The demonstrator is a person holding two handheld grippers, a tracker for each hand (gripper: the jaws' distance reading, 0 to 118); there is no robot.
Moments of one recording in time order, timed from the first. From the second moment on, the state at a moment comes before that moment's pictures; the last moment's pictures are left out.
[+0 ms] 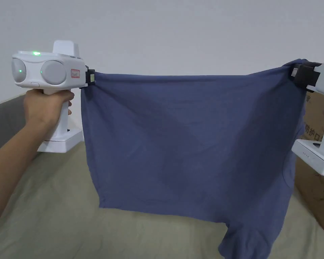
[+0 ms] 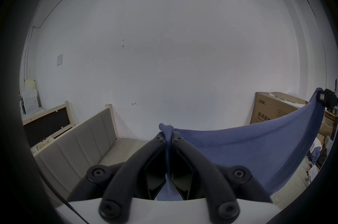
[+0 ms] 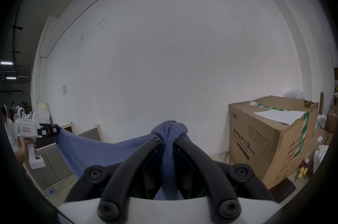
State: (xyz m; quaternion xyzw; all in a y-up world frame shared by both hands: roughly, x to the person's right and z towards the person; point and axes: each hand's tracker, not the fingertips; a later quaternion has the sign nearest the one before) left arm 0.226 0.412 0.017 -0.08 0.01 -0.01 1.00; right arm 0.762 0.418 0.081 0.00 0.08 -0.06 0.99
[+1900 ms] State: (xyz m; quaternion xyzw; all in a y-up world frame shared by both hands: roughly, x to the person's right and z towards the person) left arm 0.213 -0.042 0.354 -0.43 0.00 0.01 0.90; right arm 0.758 -0.033 0.397 -0.43 0.01 -0.13 0.89
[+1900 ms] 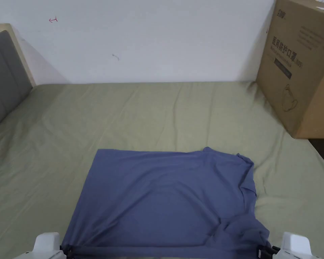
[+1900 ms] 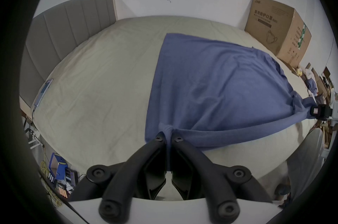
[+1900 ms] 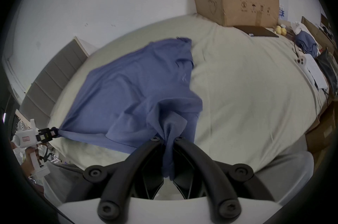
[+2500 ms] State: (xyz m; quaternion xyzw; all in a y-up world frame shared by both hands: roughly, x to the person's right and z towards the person) left arm 0.241 0.035 0.345 -0.38 0.01 0.09 0.92; right arm 0.734 0.053 0.383 -0.34 -0.03 -0.07 0.94
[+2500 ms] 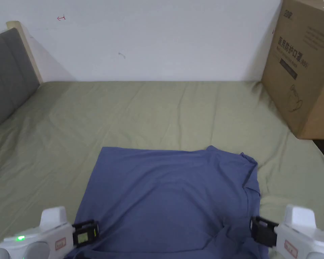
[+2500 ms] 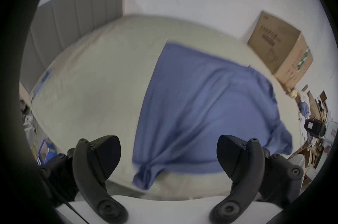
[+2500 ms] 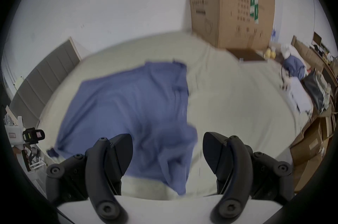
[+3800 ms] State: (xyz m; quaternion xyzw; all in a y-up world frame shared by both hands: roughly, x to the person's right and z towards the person) left arm 0.219 0.027 0.366 -0.37 0.01 0.03 0.93; right arm 0.668 0.148 0.385 -0.14 -0.04 0.02 0.99
